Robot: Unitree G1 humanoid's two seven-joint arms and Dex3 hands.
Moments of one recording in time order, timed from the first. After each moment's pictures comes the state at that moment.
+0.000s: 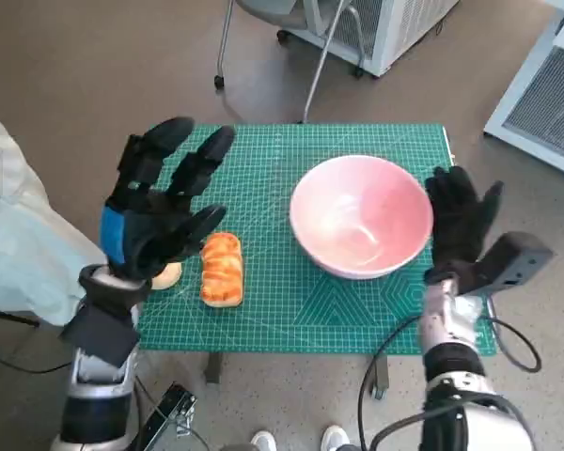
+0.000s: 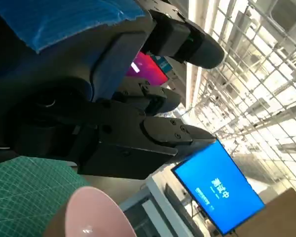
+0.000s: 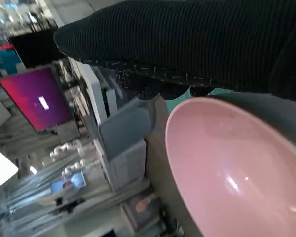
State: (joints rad) left arm -0.33 0.28 0.10 -0.01 0.06 -0.36 -0.15; right arm -0.85 -0.09 -0.47 1.28 0.29 -0.51 0.15
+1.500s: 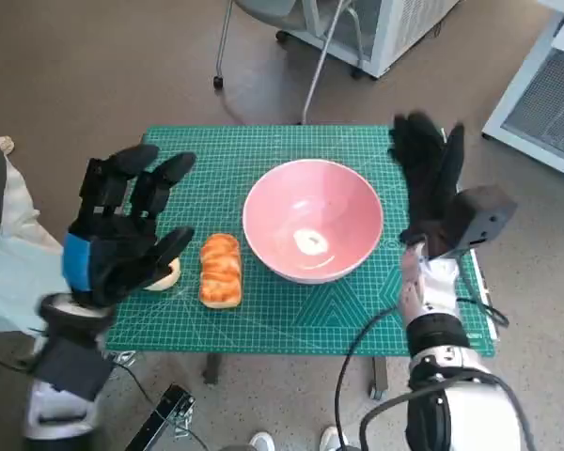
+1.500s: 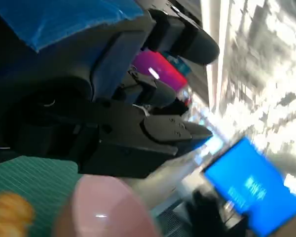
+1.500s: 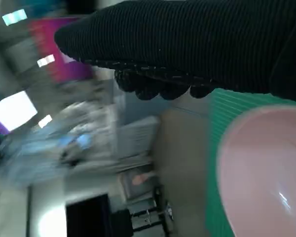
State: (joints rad) left arm -0.21 0.50 0.17 -0.12 0.11 -0.35 -0.24; right arm -0.96 -0.10 -0.29 1.19 0.11 -0.73 0.14
